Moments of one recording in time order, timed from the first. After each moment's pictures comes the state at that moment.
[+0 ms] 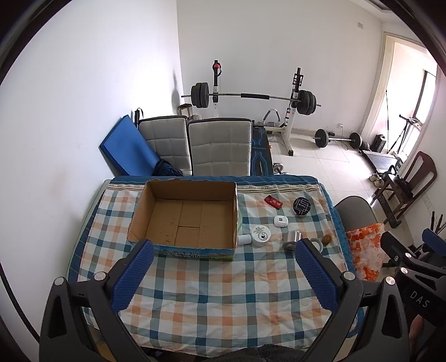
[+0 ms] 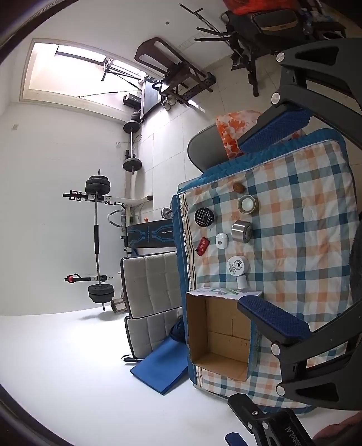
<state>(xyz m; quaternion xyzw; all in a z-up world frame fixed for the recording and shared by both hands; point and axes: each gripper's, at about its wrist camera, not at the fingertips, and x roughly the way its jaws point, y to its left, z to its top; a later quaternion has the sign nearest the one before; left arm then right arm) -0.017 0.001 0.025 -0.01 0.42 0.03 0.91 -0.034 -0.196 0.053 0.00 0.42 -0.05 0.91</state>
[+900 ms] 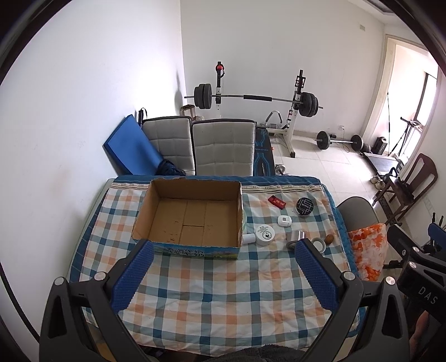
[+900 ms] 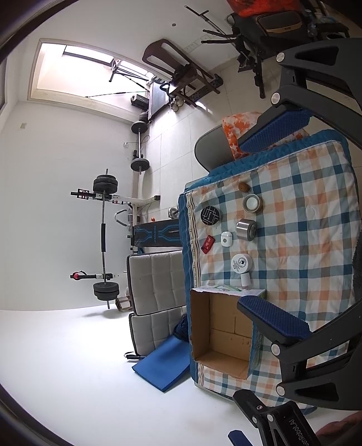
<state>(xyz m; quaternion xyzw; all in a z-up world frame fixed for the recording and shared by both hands) -0.025 0.014 0.021 -0.02 0.41 0.03 0.91 -0.042 -0.187 0.066 -0.01 0.40 -0.05 0.91</state>
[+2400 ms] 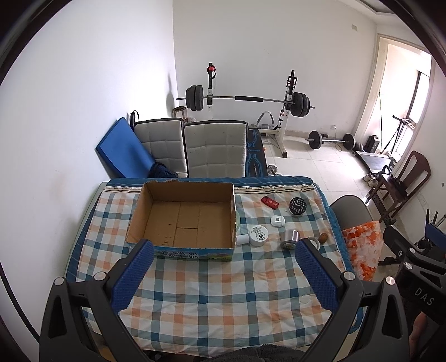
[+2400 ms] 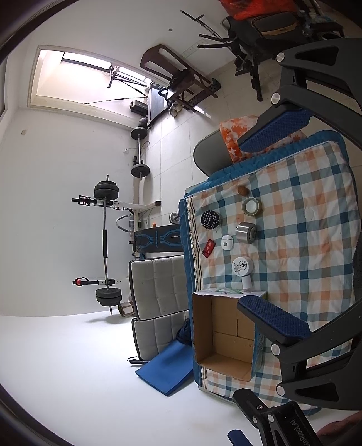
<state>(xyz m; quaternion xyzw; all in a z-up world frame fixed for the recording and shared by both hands) -0.029 0.014 0.013 -0.02 0.40 0.00 0.91 -0.036 -0.181 0.075 -0.01 0.40 -0.07 0.91</state>
